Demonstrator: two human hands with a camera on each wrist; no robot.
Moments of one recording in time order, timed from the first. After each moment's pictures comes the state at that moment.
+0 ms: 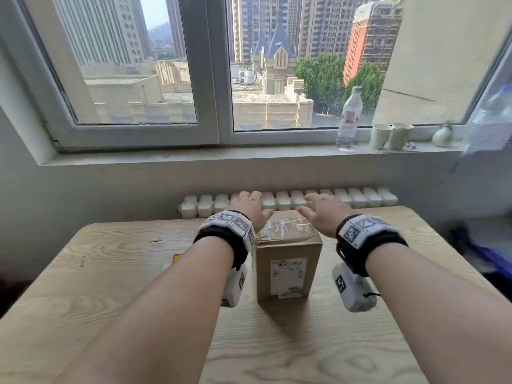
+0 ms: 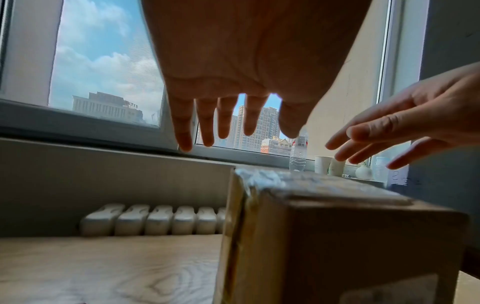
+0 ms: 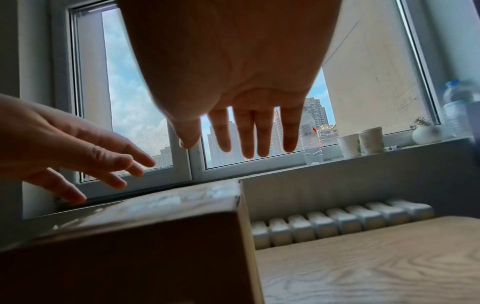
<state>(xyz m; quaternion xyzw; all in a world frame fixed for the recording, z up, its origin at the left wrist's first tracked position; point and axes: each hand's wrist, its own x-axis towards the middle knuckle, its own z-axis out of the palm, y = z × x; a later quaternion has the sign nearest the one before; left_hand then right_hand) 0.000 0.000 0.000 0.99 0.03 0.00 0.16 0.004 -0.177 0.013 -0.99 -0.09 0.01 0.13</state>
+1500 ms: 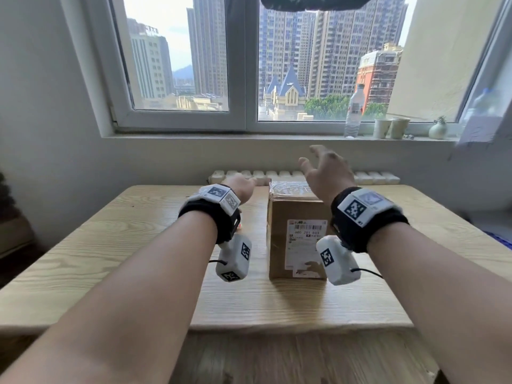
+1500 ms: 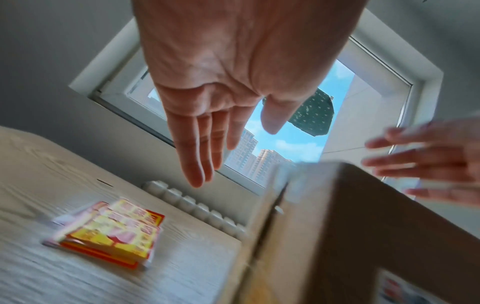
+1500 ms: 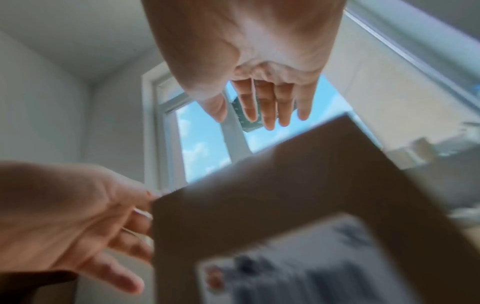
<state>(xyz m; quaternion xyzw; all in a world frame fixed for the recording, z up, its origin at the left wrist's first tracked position) -0.184 0.049 -0.059 0.91 0.12 0.04 0.39 -0.210 -0.132 -0.024 -0.92 -0.11 -0.19 0.33</state>
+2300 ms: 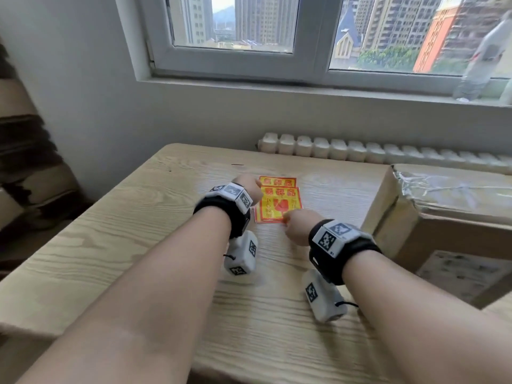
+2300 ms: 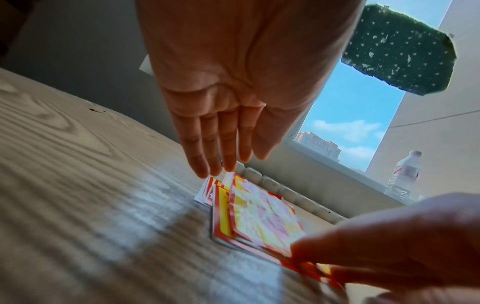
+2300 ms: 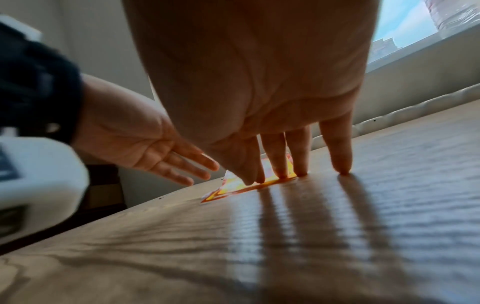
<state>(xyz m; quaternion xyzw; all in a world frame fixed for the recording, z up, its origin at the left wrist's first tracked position) -0.096 0.196 -0.160 0.95 0.17 -0.03 0.27 -0.095 0.055 -0.187 -0.97 -0.20 0.15 0.06</state>
